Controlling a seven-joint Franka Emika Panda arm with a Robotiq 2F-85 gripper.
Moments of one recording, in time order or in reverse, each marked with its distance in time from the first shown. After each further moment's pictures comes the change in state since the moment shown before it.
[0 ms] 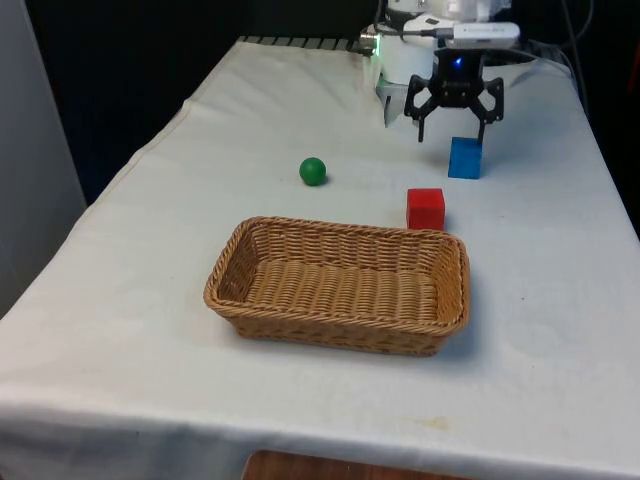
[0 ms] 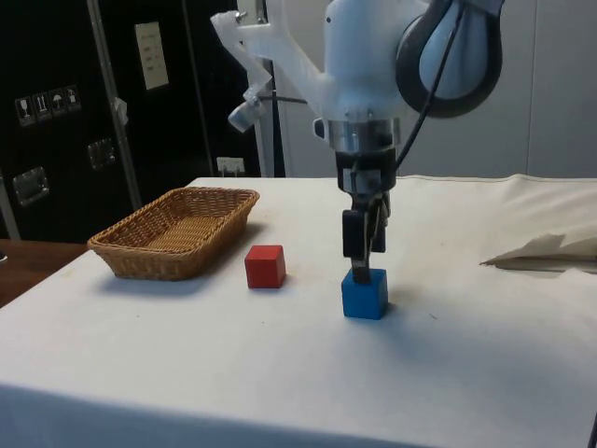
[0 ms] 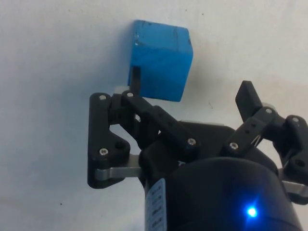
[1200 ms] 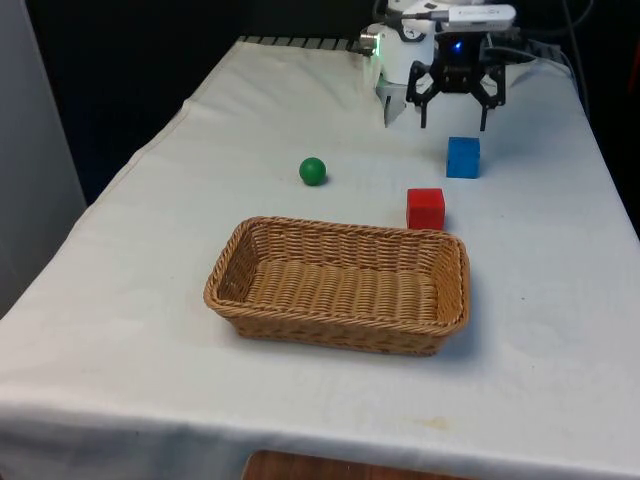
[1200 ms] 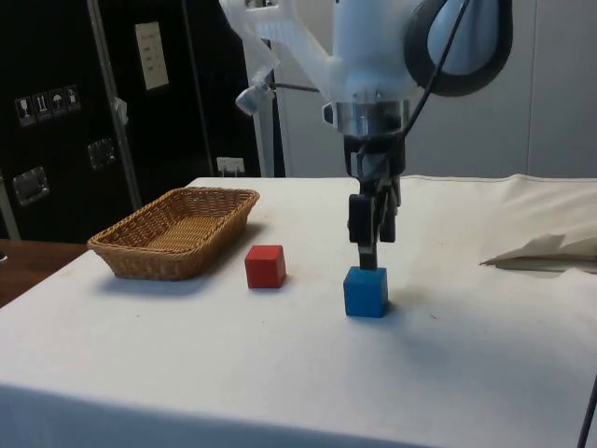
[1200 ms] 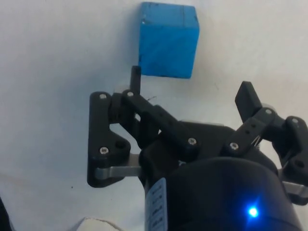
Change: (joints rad) arm -0.001 -0.090 0.005 -0.040 0.034 -0.055 0.014
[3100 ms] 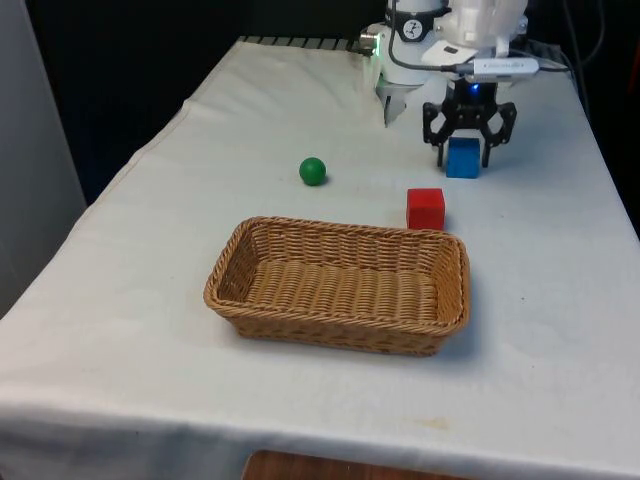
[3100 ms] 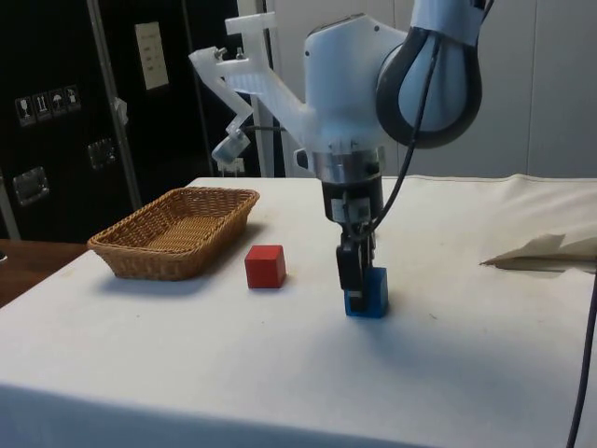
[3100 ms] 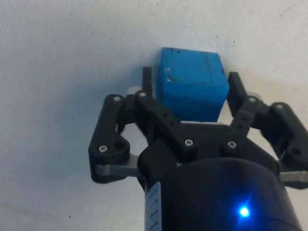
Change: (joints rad) arm -0.001 0.224 0.053 0.126 0.001 0.059 -0.099
